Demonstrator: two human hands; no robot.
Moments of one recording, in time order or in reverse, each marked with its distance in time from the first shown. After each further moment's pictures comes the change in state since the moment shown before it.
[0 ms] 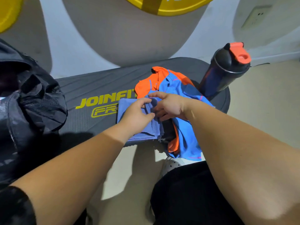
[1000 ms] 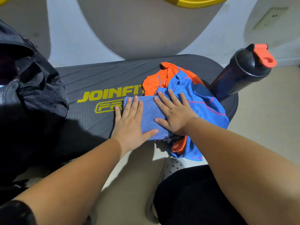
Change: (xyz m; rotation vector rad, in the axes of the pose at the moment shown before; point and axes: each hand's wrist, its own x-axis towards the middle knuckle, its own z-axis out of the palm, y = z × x) left_hand -0.015 -0.072 -0.015 0.941 0.034 0.206; right_hand 0.029 0.060 0.022 -1.375 0.288 -0.285
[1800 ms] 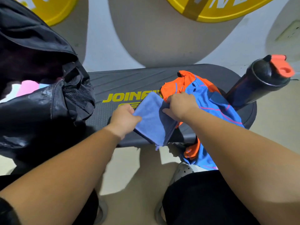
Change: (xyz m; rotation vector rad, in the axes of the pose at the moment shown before) left_hand -0.008 -0.045 -0.051 -0.793 0.122 -0.574; right_hand 0.035 -0.035 -0.066 0.157 0.065 0.180
